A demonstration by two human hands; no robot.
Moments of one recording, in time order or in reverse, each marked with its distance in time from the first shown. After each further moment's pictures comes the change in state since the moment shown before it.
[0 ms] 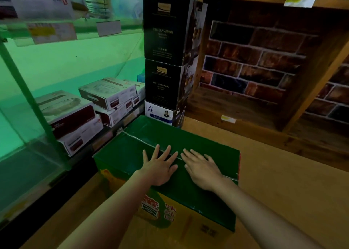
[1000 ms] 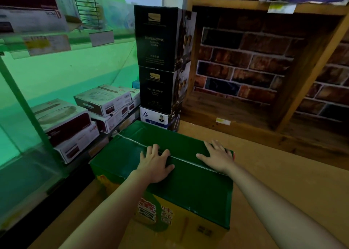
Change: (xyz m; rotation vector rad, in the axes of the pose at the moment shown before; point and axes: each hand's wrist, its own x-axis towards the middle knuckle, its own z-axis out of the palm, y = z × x) left_hand -0.007 0.005 -0.018 -0.062 0.170 -0.021; right_hand 0.007 0.068 -0.018 0.193 0.039 0.313
